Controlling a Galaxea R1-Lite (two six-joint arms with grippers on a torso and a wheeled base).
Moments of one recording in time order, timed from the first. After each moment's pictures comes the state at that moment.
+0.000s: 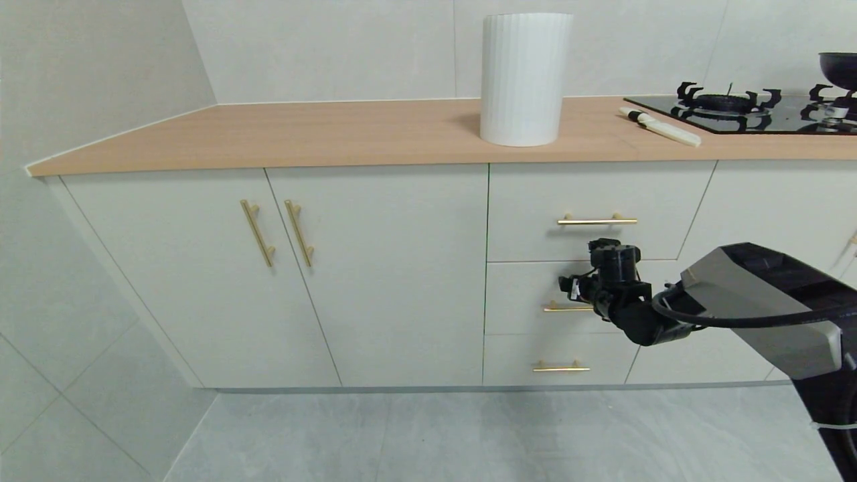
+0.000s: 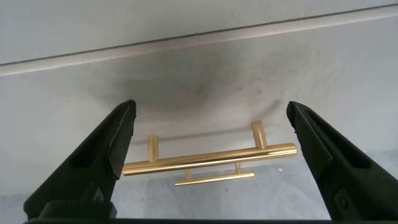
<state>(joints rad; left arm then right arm) 0.00 0.00 0.00 0.00 0.03 0.00 0.22 2.52 -1.47 -0.69 -0.30 0.23</state>
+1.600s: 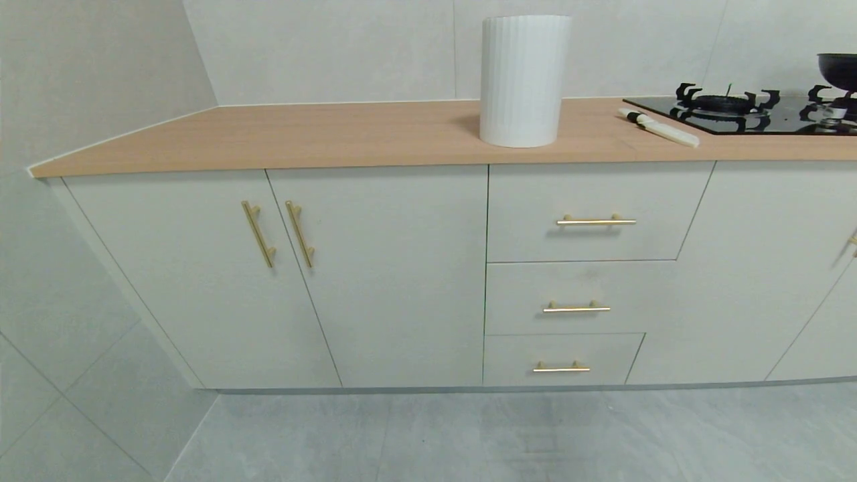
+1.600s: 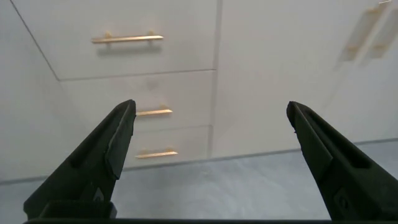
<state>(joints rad) 0.00 0.00 0.00 0.00 0.03 0.00 0.26 0.71 -0.32 -0.41 -0.43 -0.03</state>
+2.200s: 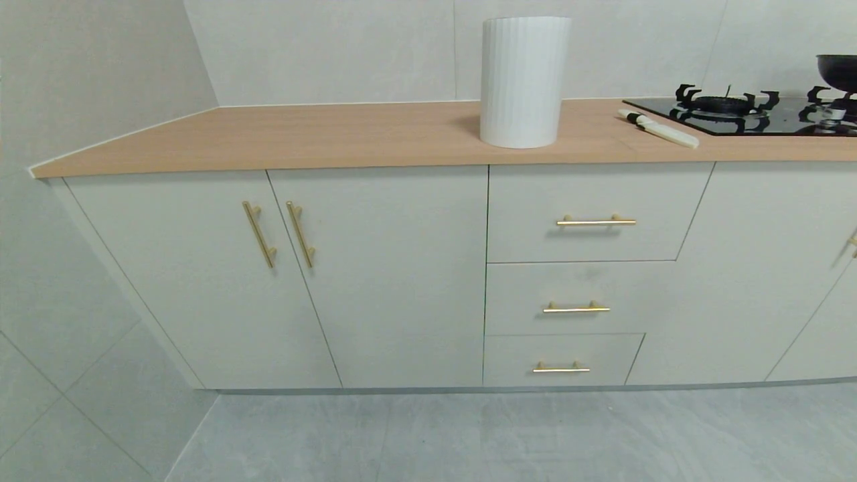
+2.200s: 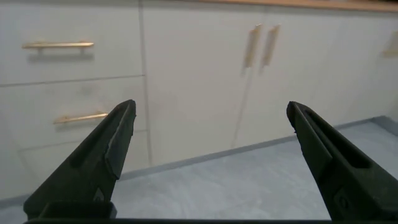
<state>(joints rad) 0.00 0.00 0.00 0.00 0.03 0.00 0.04 0.09 -0.35 0.10 -0.42 -0.16</state>
